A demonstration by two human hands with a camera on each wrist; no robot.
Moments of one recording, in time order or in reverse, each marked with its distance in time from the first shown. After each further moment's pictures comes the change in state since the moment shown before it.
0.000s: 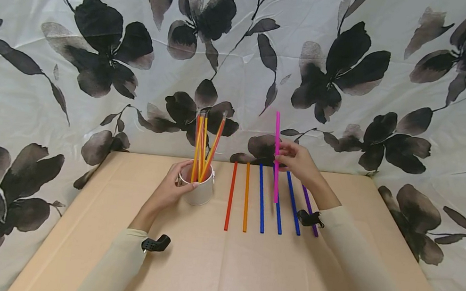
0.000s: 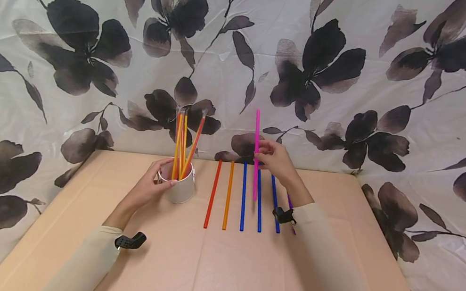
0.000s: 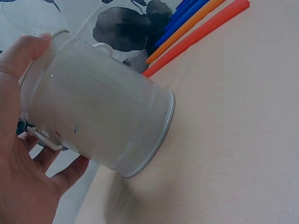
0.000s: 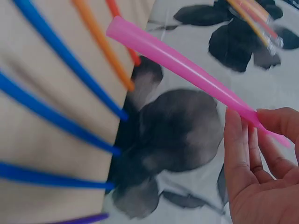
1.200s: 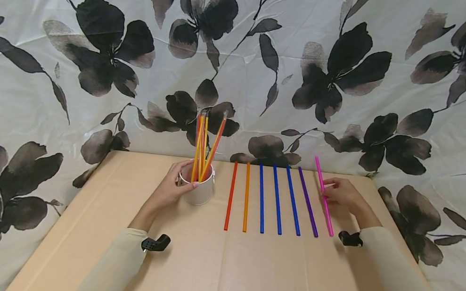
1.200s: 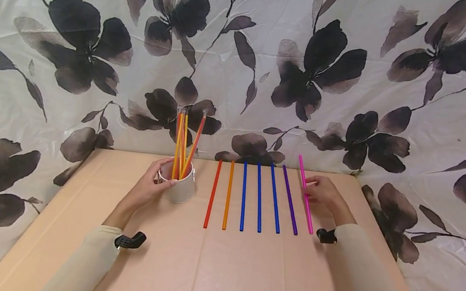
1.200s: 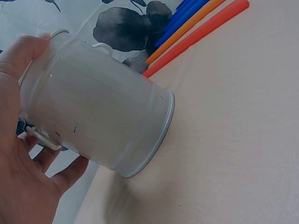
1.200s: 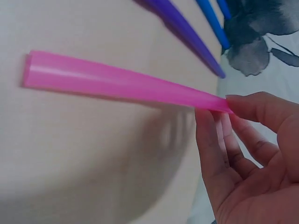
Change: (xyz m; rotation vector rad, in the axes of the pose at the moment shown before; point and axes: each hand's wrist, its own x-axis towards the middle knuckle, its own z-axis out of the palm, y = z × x) left_hand -0.004 0.014 -0.001 -0.014 -0.029 -0.010; right_hand -0.057 0.111 -0.111 -0.266 -0.040 0.355
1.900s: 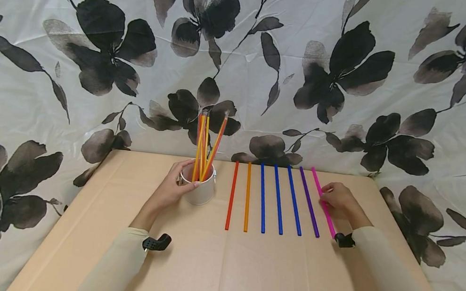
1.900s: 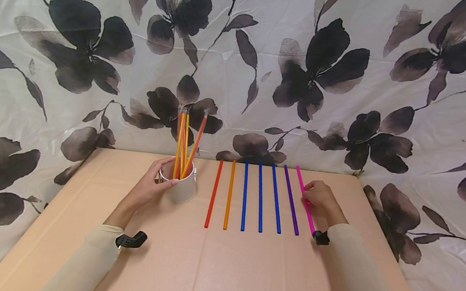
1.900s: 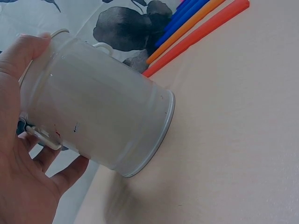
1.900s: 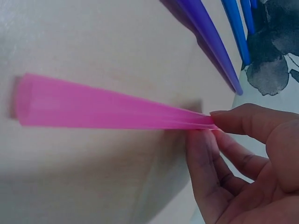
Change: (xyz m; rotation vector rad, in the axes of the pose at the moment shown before) left_hand 0.006 -0.017 0.000 -0.017 0.006 0.029; right_hand 0.014 0.008 0.020 -0.233 0.074 0.134
